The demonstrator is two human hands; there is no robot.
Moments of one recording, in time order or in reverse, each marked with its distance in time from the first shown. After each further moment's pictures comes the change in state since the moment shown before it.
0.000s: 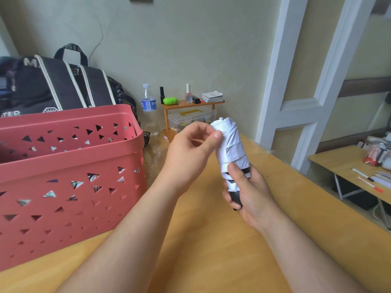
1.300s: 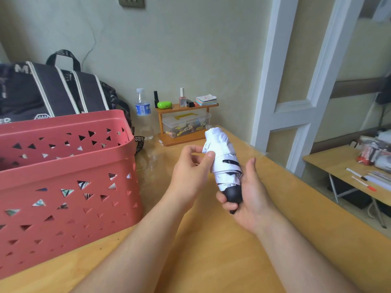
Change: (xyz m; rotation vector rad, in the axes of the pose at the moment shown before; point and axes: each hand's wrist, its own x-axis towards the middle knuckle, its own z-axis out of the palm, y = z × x) left_hand -0.007 -0.043 0.028 0.003 0.073 -0.248; right_hand 0.002 -0.013 0.000 0.249 0.038 0.268
